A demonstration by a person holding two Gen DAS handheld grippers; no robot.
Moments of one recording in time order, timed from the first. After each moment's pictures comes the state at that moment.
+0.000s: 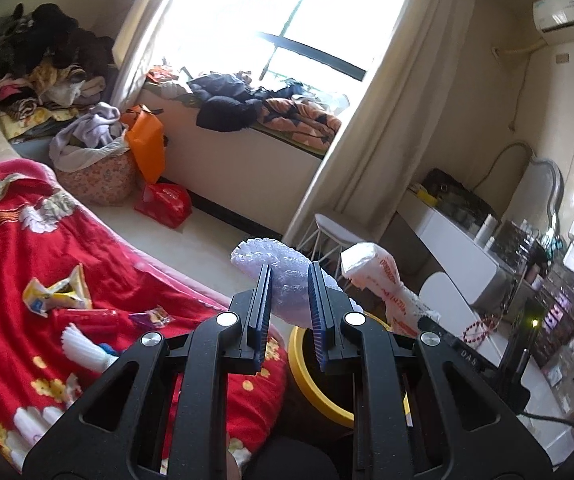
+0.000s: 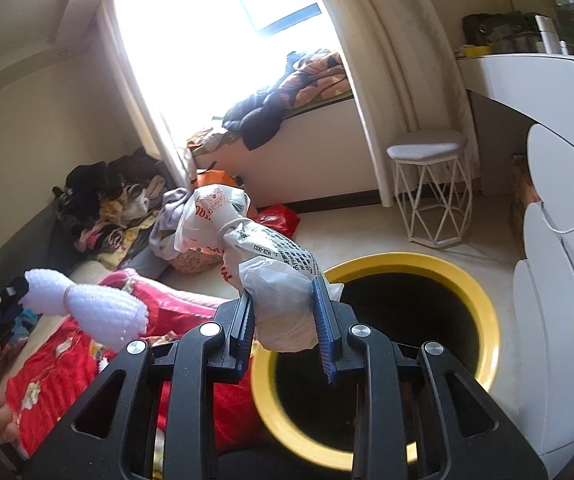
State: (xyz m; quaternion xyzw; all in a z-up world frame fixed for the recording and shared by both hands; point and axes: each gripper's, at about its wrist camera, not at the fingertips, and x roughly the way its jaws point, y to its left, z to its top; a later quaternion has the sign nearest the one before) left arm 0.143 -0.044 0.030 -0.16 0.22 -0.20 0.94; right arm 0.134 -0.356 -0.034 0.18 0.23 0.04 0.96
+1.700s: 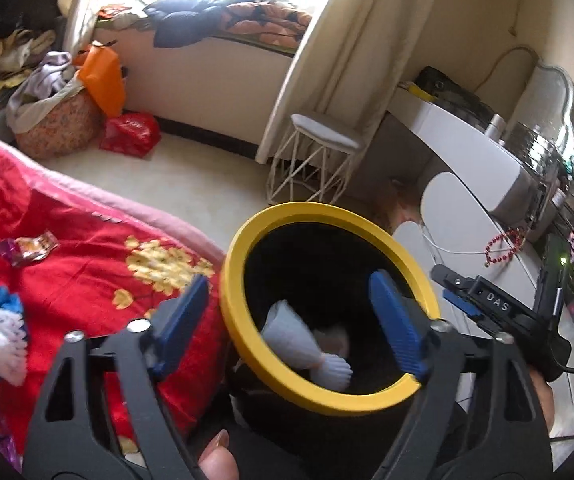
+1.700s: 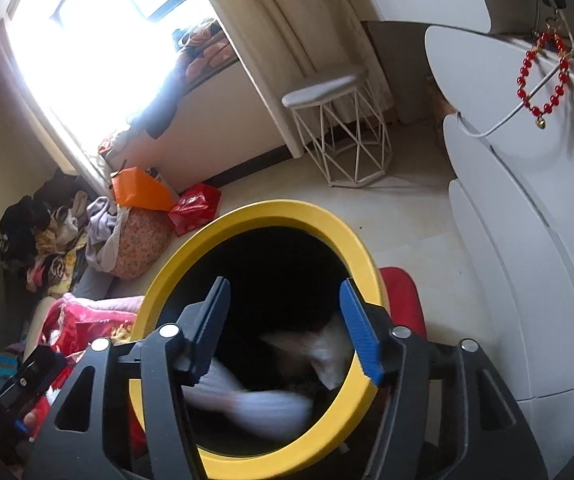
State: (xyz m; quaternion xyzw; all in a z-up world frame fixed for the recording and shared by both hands) left arm 0.198 -0.178 -0.068 -0.09 0.35 -0.23 0.90; right arm 0.151 -0.442 -0.107 0.26 0.31 -0.08 0.91
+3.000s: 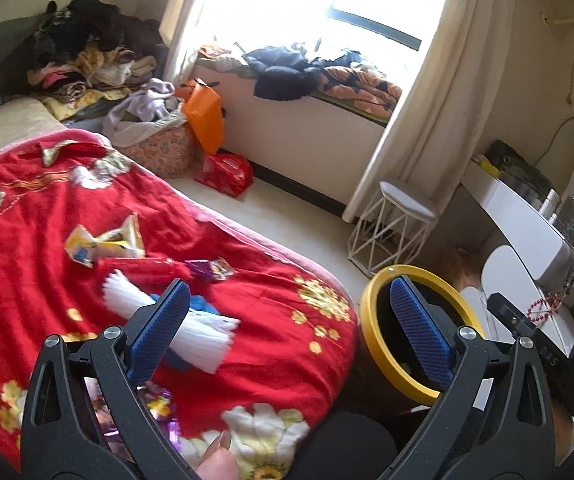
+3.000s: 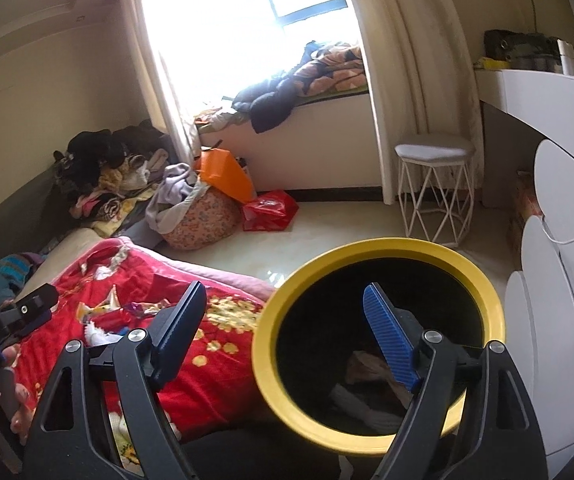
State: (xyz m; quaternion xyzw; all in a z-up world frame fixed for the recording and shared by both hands) left arm 0.146 -0.037 -0.020 -0.13 0.28 -0.08 0.95; right arm 0.130 -0.313 -0.042 0.12 0.25 0.07 0.96
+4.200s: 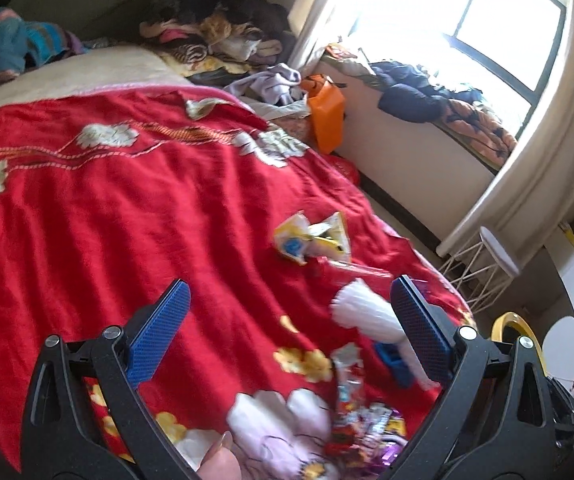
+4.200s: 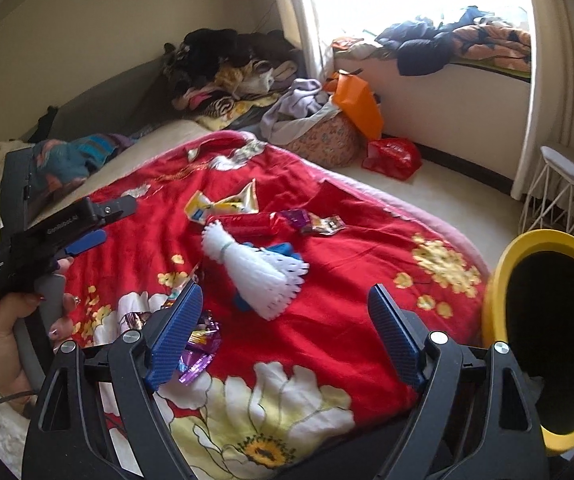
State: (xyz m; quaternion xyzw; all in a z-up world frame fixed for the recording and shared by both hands) left arm 0.134 0.142 -0.075 -0.22 0.30 0.08 0.92; right arm 0.157 -0.116 -0.077 -0.01 0.34 0.27 0.90
